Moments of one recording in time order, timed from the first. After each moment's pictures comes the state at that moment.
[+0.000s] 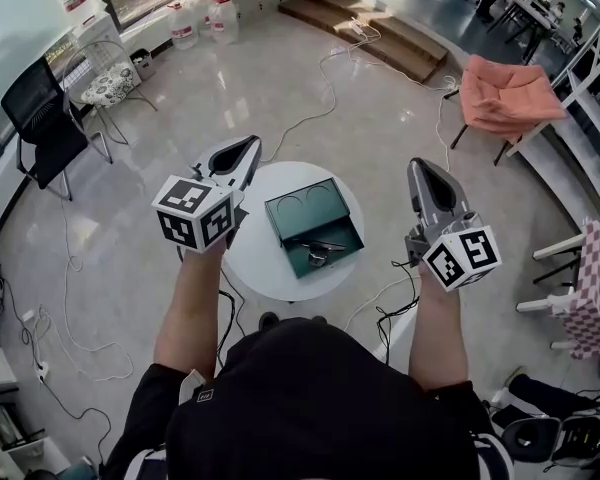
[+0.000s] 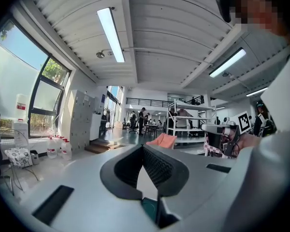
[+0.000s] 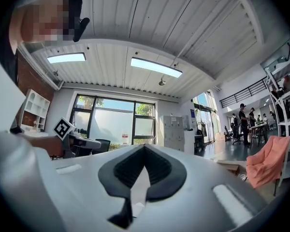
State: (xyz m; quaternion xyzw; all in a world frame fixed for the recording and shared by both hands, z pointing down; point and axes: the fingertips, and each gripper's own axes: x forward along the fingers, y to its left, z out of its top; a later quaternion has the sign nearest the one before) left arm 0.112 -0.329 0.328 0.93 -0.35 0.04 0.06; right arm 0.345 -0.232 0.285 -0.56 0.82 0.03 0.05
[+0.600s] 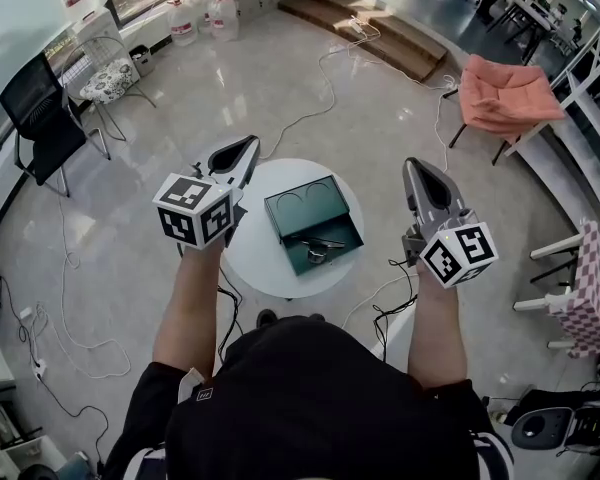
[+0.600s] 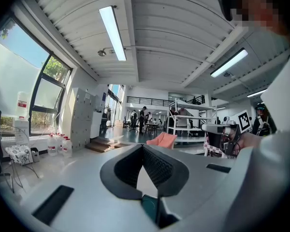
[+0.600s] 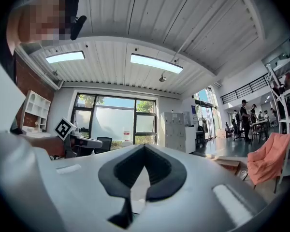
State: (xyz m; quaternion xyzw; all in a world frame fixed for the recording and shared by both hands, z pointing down) left arm 0.104 -0.331 0.339 0.93 -0.35 0.04 0.07; right arm 0.335 -0.236 0.295 -0.56 0.83 0.01 0.04
